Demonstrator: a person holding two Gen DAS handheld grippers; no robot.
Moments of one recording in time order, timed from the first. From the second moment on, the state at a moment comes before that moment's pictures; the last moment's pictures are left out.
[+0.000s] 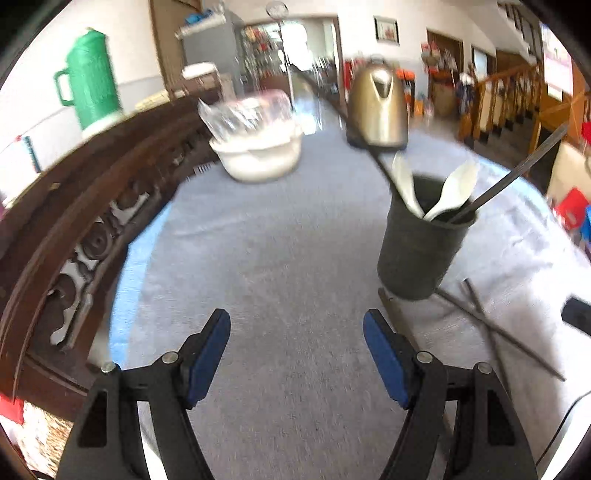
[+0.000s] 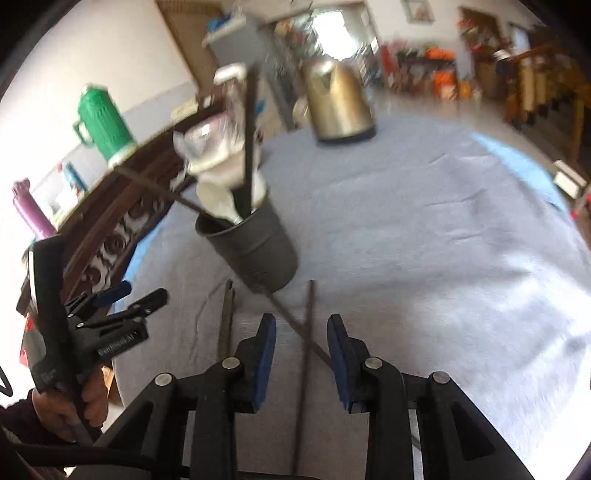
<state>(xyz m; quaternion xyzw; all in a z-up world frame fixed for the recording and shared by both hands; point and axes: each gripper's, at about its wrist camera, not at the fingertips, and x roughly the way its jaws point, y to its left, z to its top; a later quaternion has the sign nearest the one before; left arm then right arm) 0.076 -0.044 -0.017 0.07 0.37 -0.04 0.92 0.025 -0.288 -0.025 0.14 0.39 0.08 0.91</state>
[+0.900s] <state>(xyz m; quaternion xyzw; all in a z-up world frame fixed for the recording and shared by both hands) -0.182 0.157 0.100 0.15 0.21 0.20 0.95 -0.189 -0.285 0.084 0.15 0.24 0.08 0.96</state>
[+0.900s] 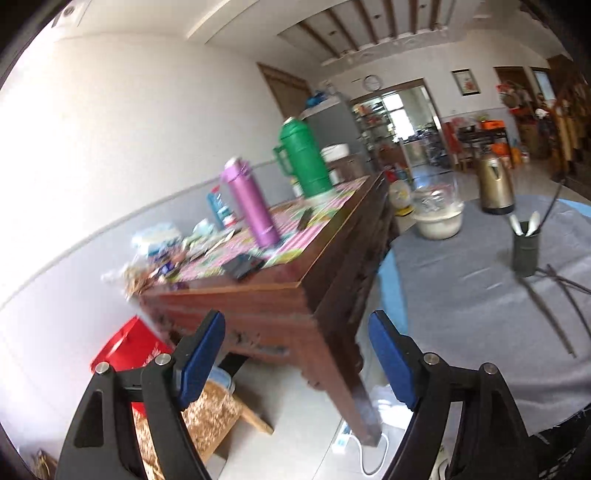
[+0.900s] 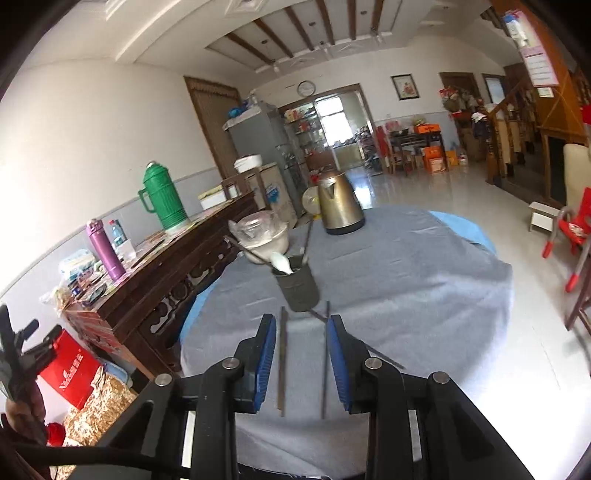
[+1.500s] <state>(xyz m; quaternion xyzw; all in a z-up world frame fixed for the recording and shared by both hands) -0.141 0.230 0.048 0.04 0.29 0.22 0.93 -0.084 -0.166 0.060 0.08 0.32 0.15 0.93</state>
